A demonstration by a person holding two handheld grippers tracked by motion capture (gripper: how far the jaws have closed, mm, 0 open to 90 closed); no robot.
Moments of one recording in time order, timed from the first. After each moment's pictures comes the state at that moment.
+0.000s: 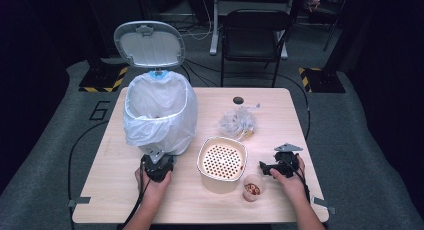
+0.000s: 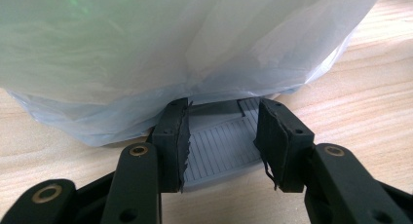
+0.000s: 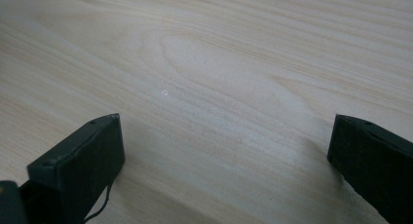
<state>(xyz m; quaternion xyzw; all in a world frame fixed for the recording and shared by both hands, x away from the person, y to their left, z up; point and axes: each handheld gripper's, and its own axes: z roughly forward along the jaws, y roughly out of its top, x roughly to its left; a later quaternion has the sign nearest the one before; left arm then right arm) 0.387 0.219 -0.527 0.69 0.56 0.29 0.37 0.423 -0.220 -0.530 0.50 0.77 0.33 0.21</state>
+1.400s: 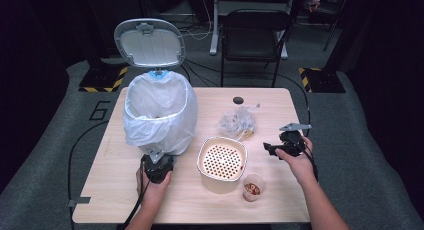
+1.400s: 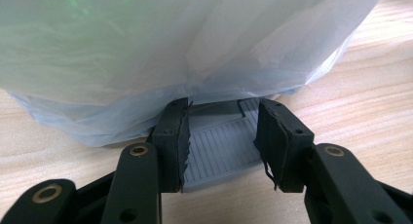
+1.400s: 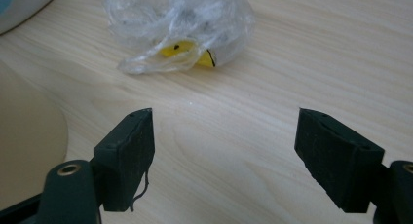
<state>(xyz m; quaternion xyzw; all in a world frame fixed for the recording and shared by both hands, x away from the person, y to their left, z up) 0.387 0.219 -0.527 0.69 0.56 0.29 0.37 0.451 -0.223 -0.450 0.47 0.79 0.35 0.19</state>
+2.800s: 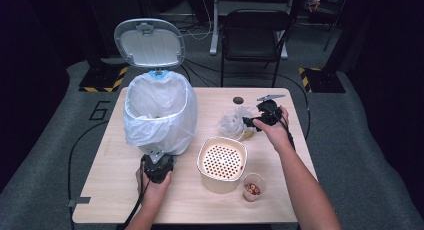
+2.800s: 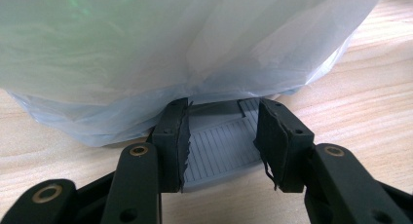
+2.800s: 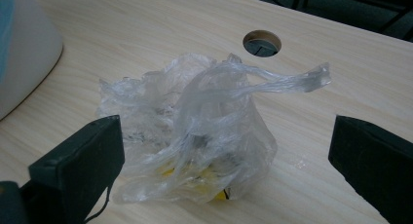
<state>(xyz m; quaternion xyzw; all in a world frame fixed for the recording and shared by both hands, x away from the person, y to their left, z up) 0.387 0.220 -0.527 0.69 0.56 0.28 0.37 0.543 -0.160 -0.427 0.48 0.78 0.36 0.19</state>
